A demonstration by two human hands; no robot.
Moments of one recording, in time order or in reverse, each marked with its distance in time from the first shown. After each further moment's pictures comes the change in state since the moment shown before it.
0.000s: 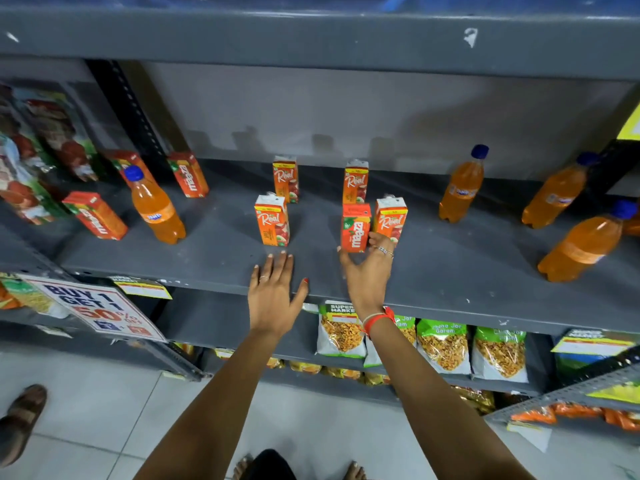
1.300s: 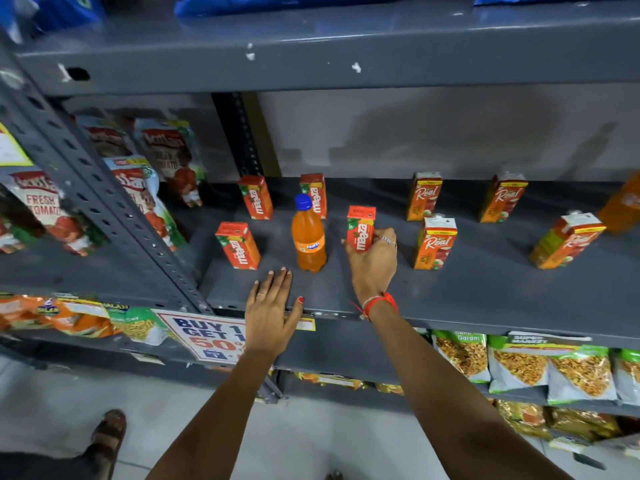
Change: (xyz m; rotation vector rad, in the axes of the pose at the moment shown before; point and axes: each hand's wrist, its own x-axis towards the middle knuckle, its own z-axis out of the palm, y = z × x) left_hand 0.022 -0.287 -0.062 -0.062 0.013 0.037; right_hand -0.057 -0.104 0.262 -0.034 0.064 0.070
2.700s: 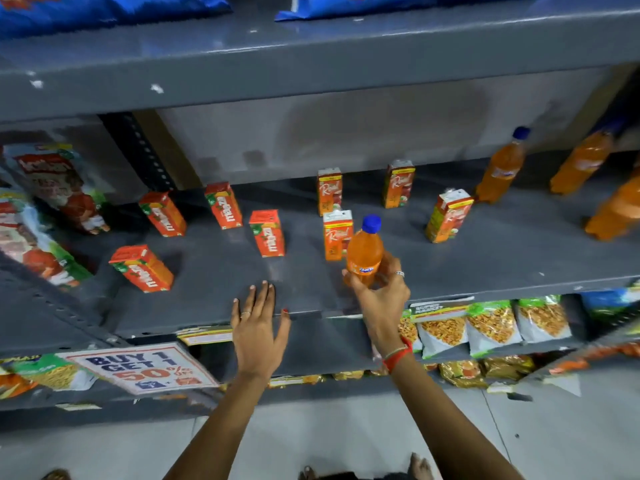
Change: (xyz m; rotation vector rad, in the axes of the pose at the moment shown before) left_hand -0.014 0.110 0.032 -0.042 0.039 0.054; right_hand -0.012 0.060 -0.158 0.204 0.080 0.073
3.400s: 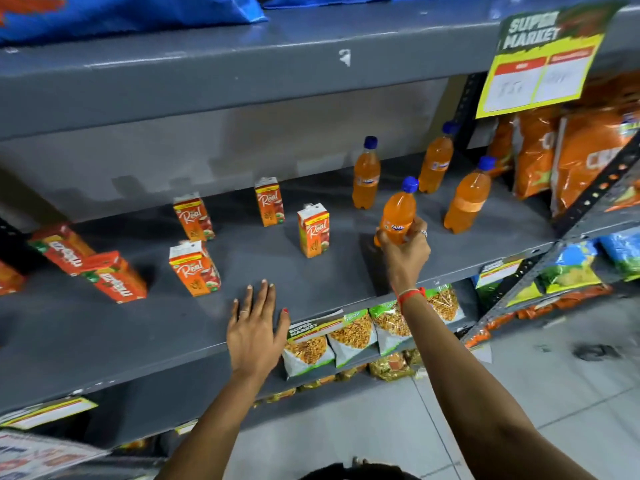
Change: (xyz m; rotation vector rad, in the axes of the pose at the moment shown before) left_hand 0.025 0.200 0.062 0.075 -0.070 0.233; right_hand 0.182 0.039 -0.206 -0.109 0.385 0.064
